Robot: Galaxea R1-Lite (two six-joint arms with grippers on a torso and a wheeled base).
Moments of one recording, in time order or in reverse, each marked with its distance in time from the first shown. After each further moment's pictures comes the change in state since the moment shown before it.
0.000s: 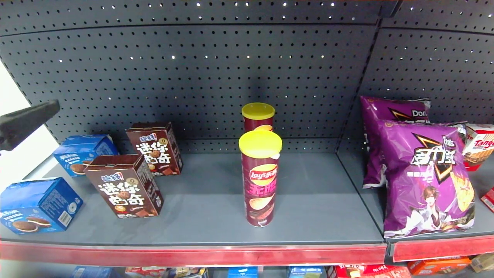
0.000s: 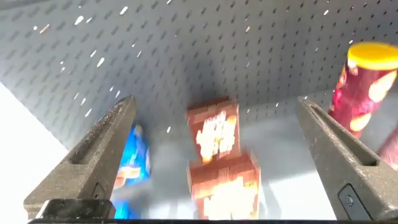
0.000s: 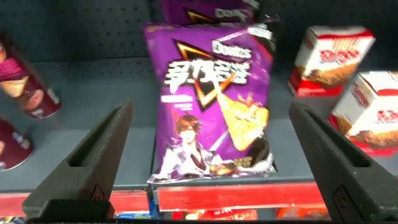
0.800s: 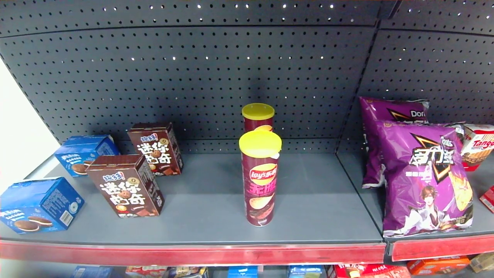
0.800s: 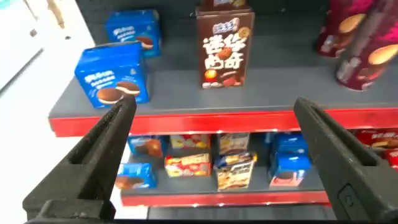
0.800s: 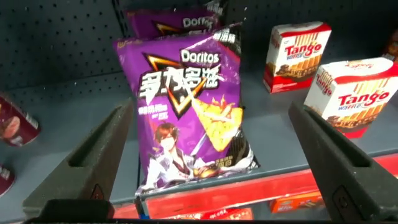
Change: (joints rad) left arm 0.087 -0.818 0.196 0.713 0.026 -0.110; right arm -0.114 -0.011 -0.015 0.000 -0.001 0.053
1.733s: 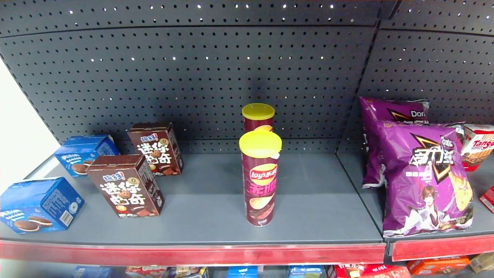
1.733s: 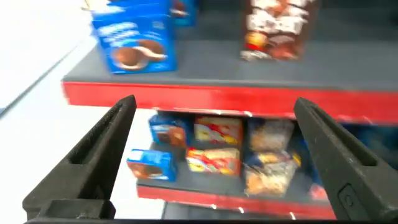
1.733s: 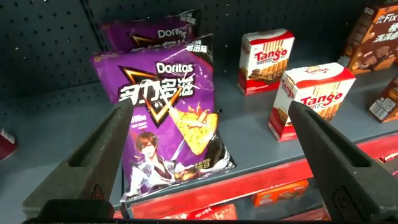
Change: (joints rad) left arm -0.074 -0.137 0.497 -0.389 0.279 0.019; right arm -0.093 -0.015 -0.127 0.160 -0.003 -0.004
